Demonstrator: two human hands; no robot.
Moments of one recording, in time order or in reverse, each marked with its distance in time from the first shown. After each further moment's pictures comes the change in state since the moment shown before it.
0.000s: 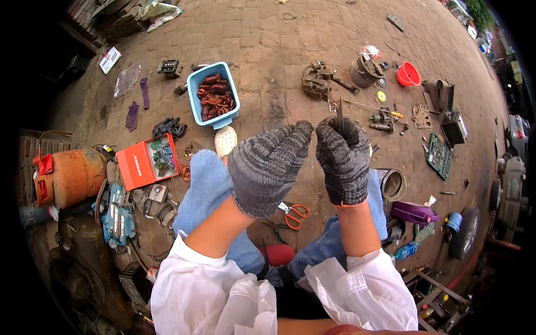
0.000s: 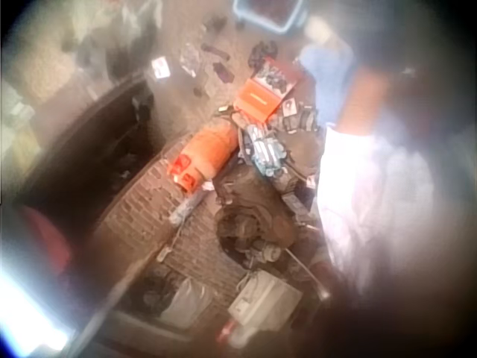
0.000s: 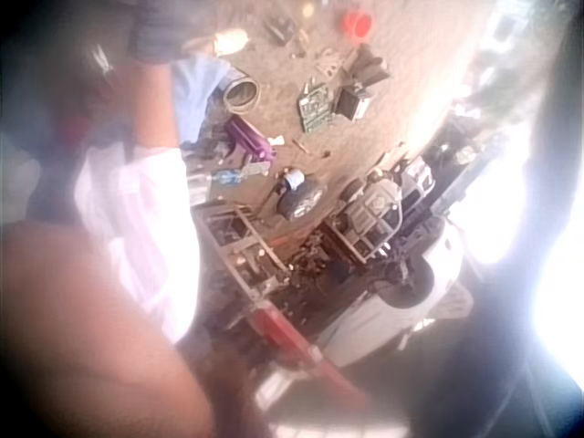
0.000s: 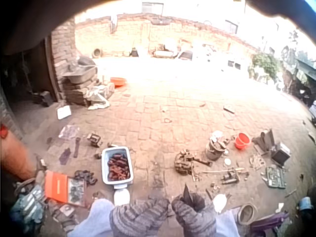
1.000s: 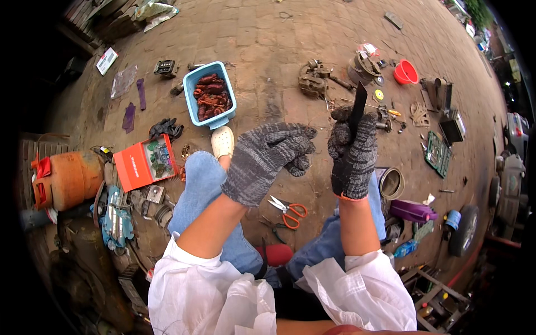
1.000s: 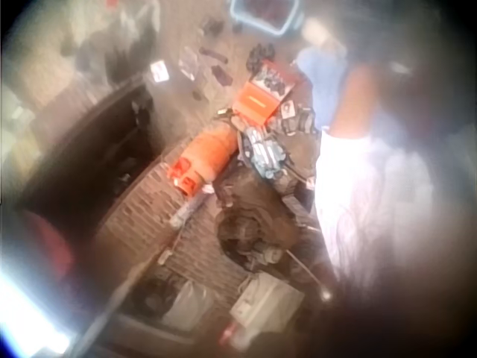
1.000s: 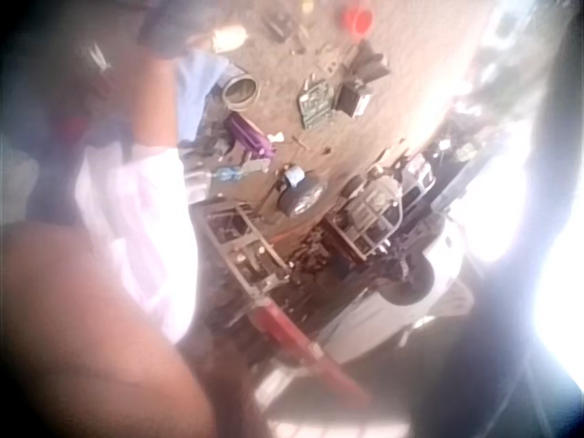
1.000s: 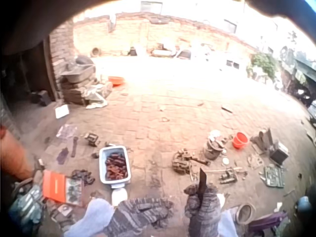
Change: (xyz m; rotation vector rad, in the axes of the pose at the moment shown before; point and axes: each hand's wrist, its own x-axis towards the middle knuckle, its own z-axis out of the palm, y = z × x) left_hand 0.013 -0.005 -0.002 -1.374 -0.358 -1.003; right_hand 0.020 0.014 -0.022 0.211 0.182 0.006
